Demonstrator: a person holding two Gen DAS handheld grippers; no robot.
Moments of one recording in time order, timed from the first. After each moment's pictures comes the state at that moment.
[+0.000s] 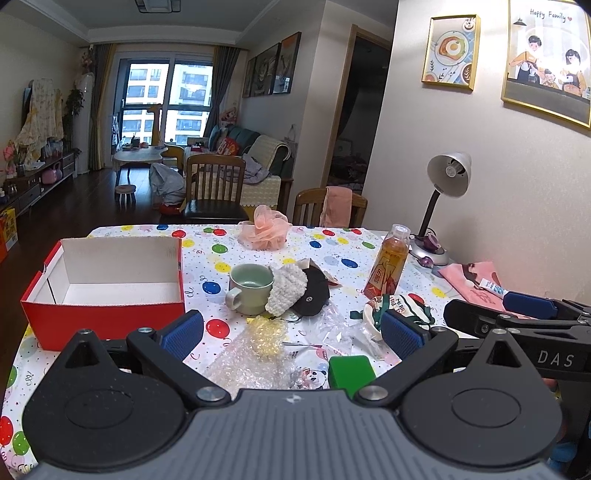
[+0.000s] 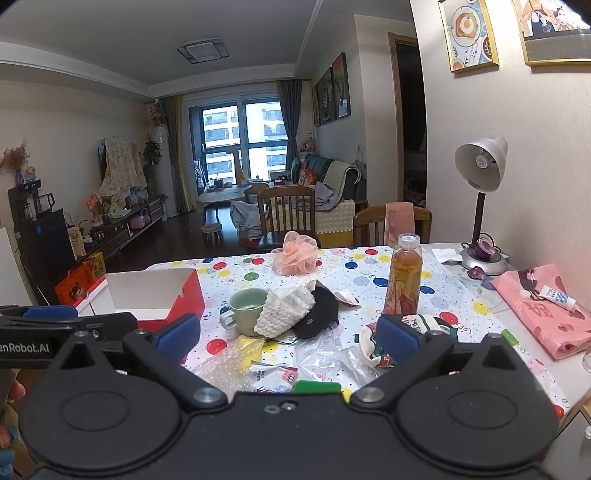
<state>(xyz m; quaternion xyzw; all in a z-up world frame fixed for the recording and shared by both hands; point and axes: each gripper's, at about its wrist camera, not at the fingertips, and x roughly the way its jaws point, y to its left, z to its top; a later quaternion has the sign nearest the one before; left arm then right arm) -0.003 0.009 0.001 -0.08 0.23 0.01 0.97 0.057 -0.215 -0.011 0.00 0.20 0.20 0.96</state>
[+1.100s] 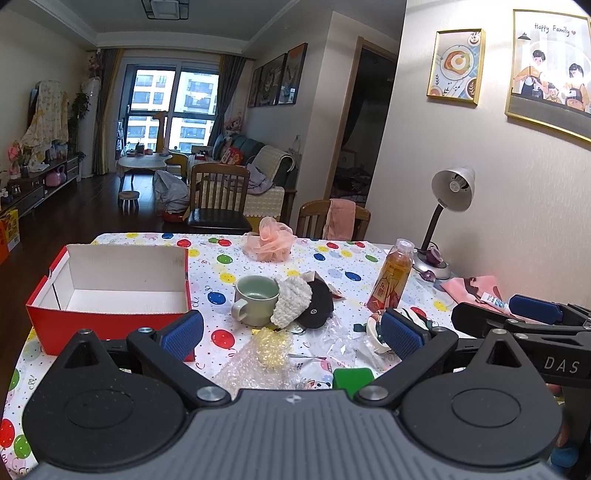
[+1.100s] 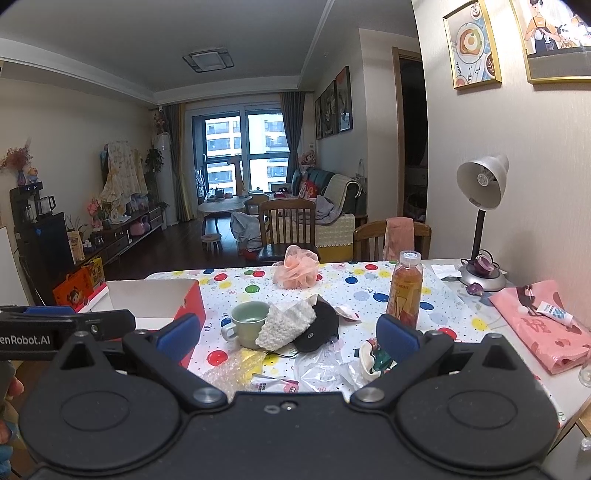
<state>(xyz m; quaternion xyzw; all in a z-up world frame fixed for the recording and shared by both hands) -0.006 0.019 0.004 -0.09 0.21 0.02 0.97 0.055 -0.207 -0.004 -0.01 0.18 0.20 0.96</state>
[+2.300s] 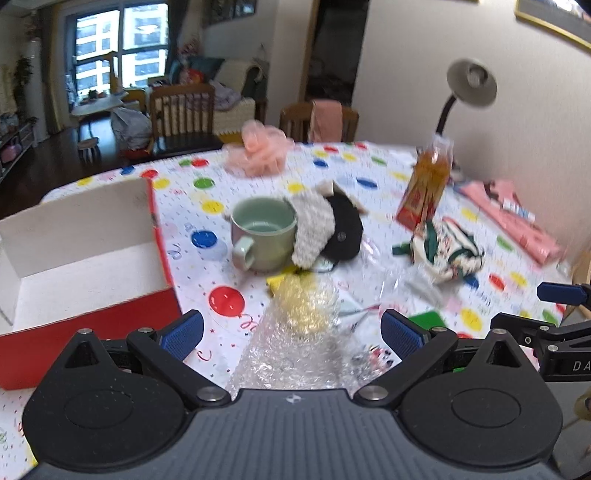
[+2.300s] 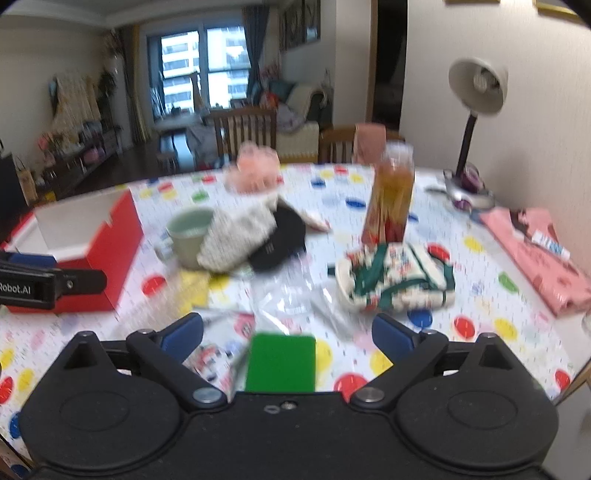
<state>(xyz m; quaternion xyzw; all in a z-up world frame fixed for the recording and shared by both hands) 0.137 0.072 -0.085 -0.04 0.35 -0.05 0.93 0.148 -0.177 -0.099 -0.05 0.33 0.12 0.93</state>
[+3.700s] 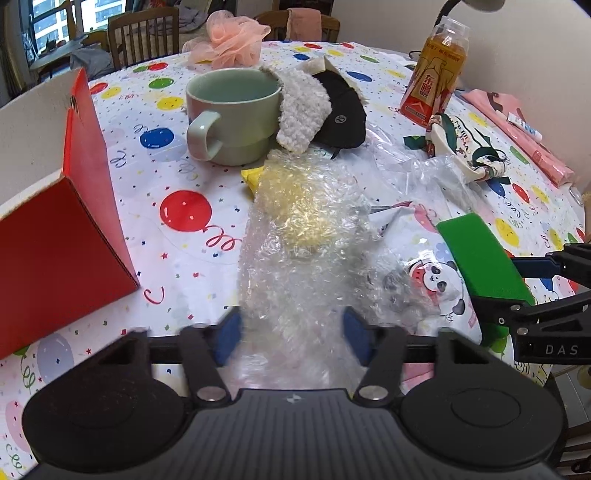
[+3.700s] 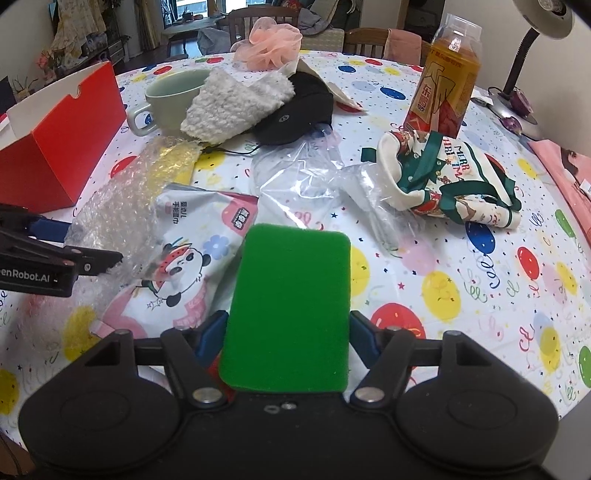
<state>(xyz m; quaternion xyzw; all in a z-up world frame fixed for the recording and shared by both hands) 0.194 0.067 -0.190 -0.01 0.48 -0.10 0.87 0.197 -0.159 -0.194 -0.09 0.46 0.15 0.87</state>
